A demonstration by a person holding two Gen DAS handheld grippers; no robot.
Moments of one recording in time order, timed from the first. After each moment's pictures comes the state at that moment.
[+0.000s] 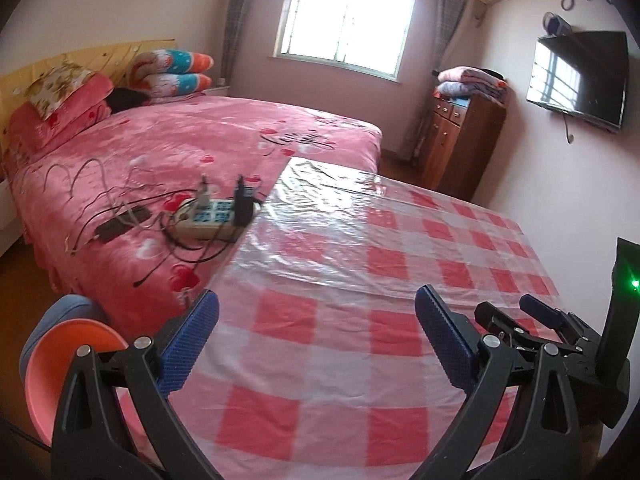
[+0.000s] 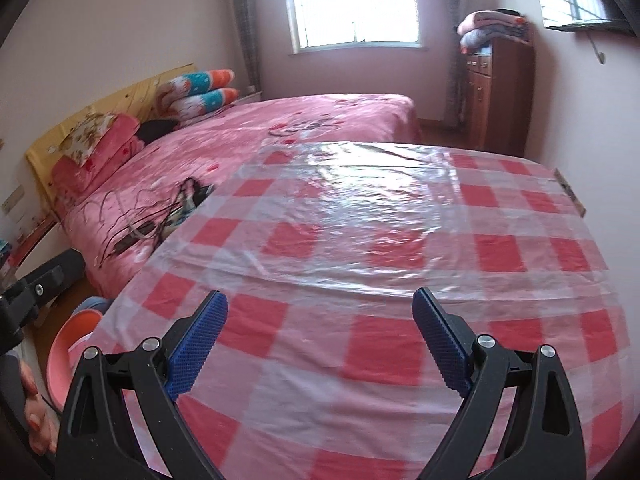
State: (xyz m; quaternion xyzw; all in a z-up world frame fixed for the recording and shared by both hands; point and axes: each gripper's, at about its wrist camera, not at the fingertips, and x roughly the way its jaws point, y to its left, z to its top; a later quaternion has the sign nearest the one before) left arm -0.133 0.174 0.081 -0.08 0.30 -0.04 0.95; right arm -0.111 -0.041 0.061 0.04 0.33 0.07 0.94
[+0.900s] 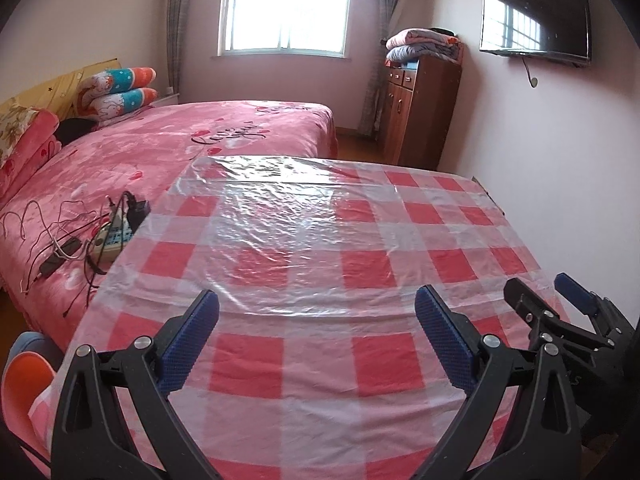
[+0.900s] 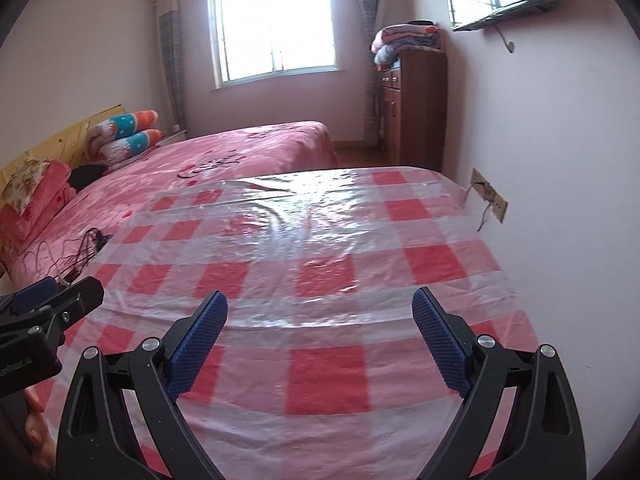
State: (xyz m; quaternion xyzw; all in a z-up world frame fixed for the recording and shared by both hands) left arm -0.090 0.026 0.067 -0.01 0.32 -0.10 0.94; right arm -0.118 -0.169 0.057 0.06 0.29 -0.06 0.95
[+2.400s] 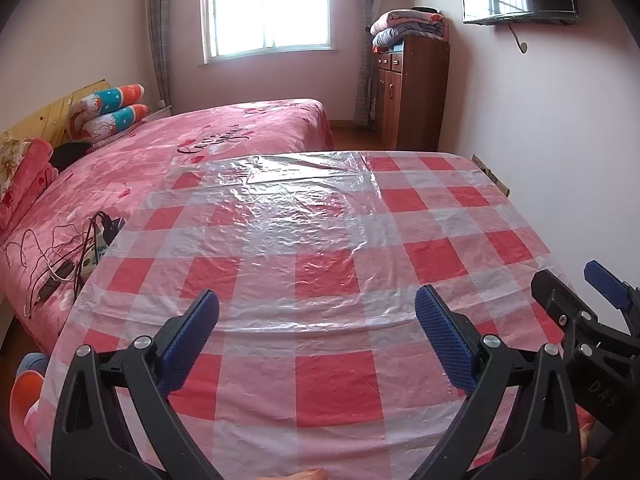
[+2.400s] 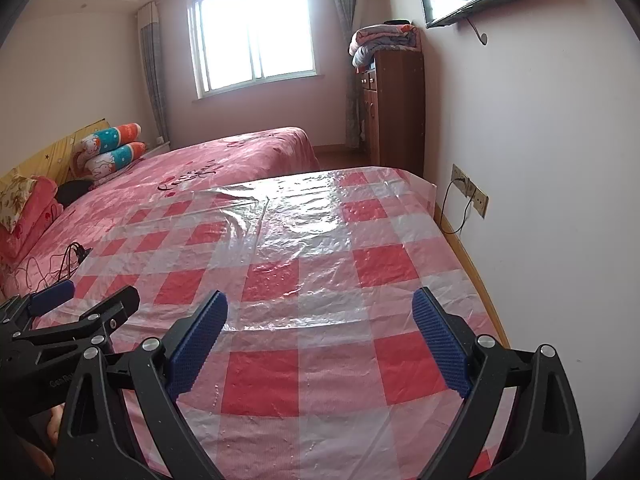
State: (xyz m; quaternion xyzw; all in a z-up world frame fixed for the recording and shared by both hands) left arm -0.076 -0.040 0.053 0.05 0.32 -0.09 0.94; right arm -0.126 -0.211 0.053 0.08 0.28 -0.08 0.95
